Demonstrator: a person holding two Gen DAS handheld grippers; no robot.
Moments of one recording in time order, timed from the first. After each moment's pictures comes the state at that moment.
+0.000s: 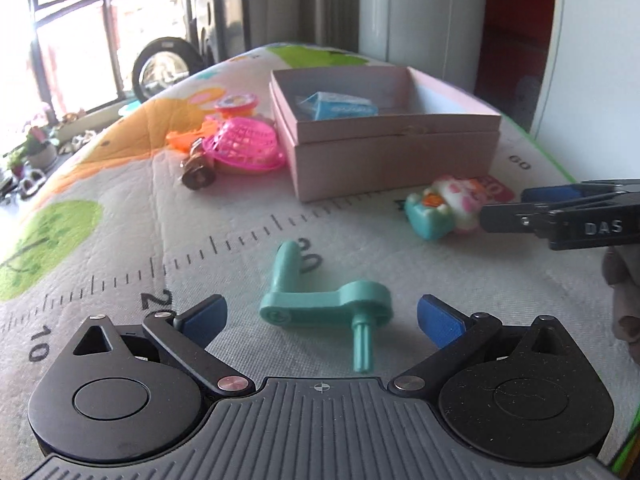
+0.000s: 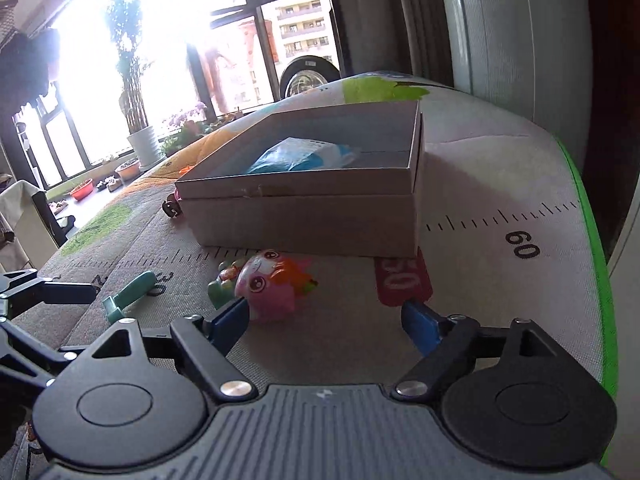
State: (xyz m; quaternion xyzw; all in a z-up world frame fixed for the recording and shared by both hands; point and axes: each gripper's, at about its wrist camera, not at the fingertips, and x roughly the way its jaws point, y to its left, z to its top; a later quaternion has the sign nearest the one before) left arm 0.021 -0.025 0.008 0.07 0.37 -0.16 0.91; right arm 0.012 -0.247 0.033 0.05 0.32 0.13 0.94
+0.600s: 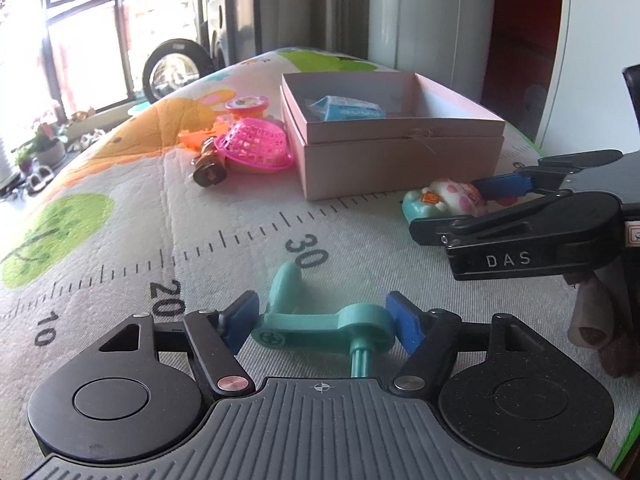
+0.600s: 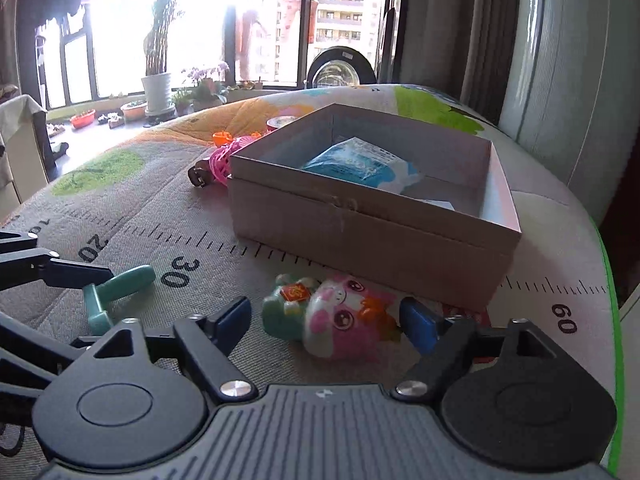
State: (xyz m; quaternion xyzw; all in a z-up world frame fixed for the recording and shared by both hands) left arm 0.004 -0.020 0.013 0.06 0.35 -0.15 0.92; right arm 0.038 -0.175 0.036 -0.07 0.34 0.13 0.93
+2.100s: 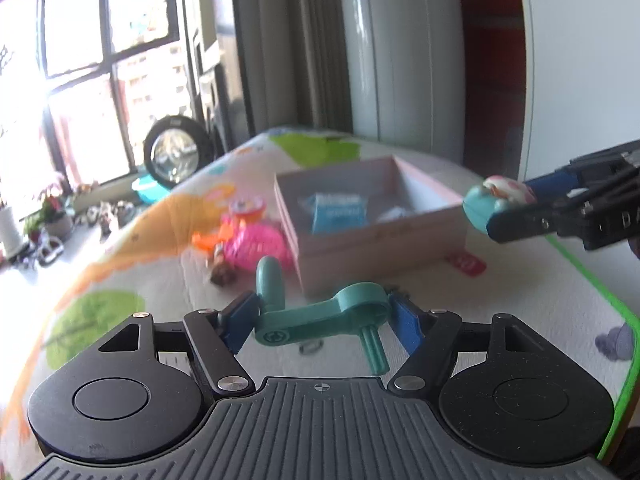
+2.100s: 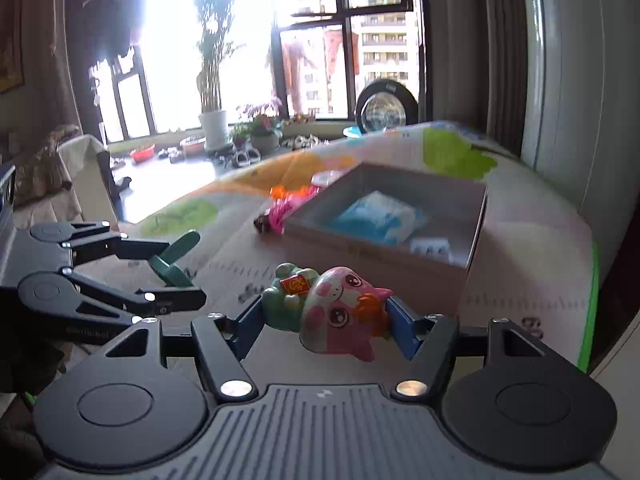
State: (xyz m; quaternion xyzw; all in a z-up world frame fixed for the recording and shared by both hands) left arm -0.018 -0.033 0.090 0.10 0.24 -0.17 0.95; right arm -0.020 -0.248 0.142 -0.02 0.26 0.22 0.94
